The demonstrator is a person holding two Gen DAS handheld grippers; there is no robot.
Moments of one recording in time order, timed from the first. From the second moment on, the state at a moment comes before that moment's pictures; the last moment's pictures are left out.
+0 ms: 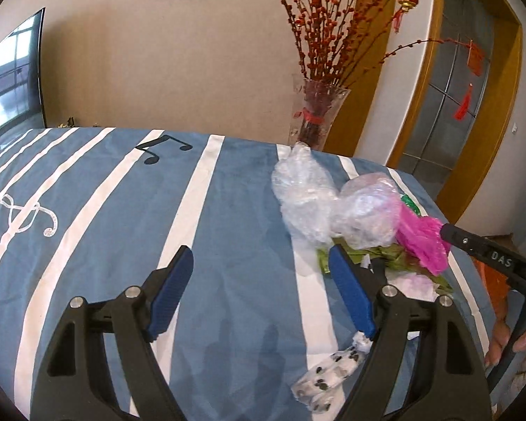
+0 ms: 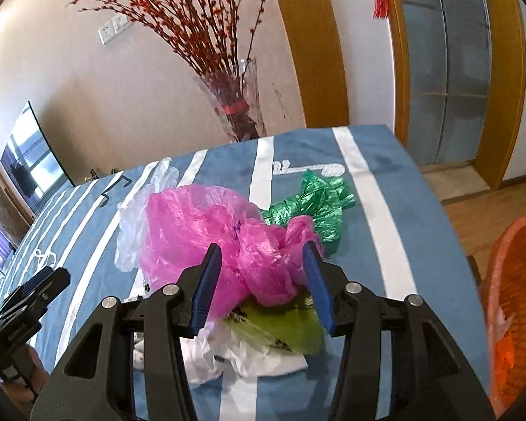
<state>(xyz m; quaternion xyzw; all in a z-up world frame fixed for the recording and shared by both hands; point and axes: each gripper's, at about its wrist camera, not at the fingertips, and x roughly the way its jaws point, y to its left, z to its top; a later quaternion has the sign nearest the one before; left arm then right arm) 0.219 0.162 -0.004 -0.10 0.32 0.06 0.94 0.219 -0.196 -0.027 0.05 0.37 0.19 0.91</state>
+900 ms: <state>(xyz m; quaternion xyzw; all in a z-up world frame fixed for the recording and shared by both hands) 0.300 0.114 -0.010 -0.08 0.34 0.06 0.93 0.178 -0.306 -0.008 0.08 0.33 0.10 0.94</state>
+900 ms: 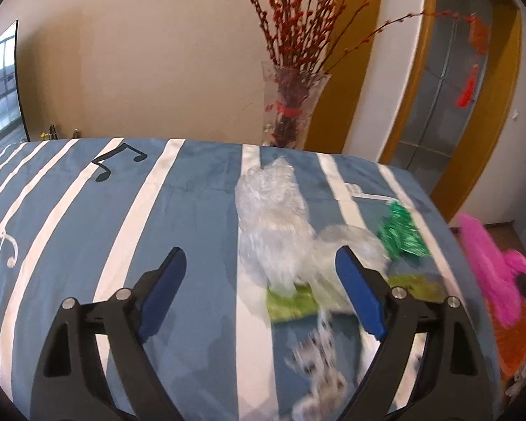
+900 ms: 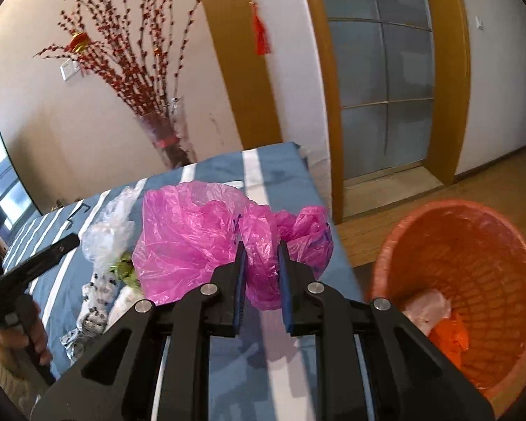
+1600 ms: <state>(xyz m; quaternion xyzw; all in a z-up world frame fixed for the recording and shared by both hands) 0.334 0.110 -0.019 -0.10 0.37 0.00 0.92 0.162 -0.335 -0.012 0.08 0.34 0.09 0.93</state>
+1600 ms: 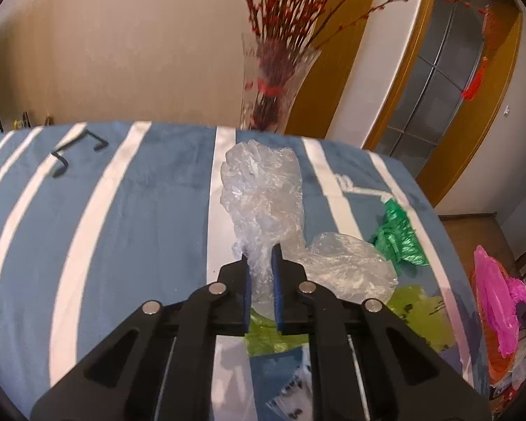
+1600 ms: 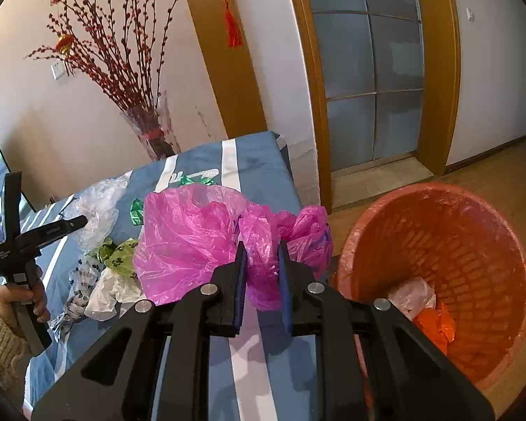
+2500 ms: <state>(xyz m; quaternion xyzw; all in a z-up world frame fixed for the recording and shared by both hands) 0.244 -0.069 0.052 -0.04 0.32 -0.15 0.94 0.076 -0.447 0.024 0.07 0.25 -0.05 0.96</state>
